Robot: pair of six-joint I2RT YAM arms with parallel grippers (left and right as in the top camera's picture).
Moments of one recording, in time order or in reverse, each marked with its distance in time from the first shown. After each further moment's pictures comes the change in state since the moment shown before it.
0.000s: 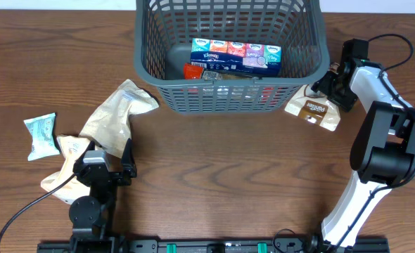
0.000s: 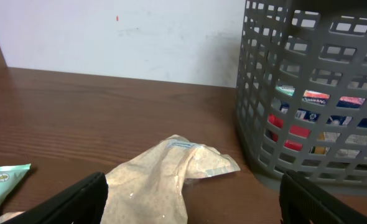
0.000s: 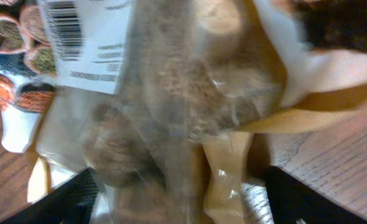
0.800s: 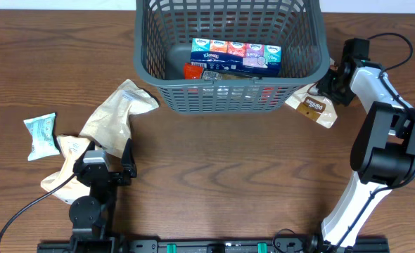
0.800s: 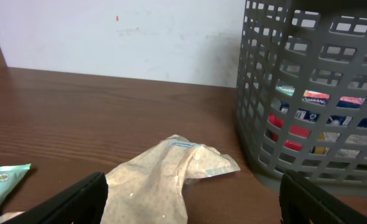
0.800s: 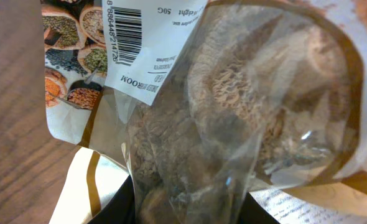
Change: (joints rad) left arm 0.000 0.000 0.000 0.000 0.000 0.000; right arm 0.000 -0.011 -0.006 0.043 -0.047 -0.027
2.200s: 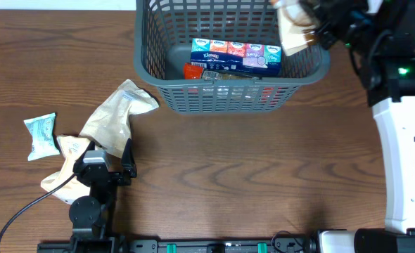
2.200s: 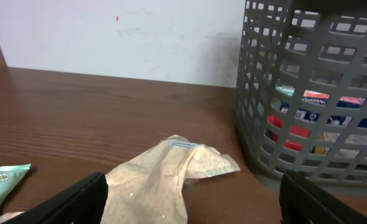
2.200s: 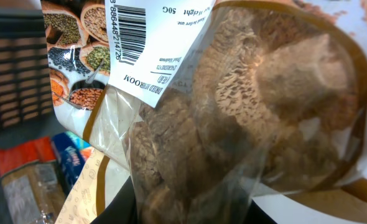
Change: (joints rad) left arm 0.000 0.000 0.000 0.000 0.000 0.000; right arm 0.243 -0.606 0.173 0.164 -0.518 -1.123
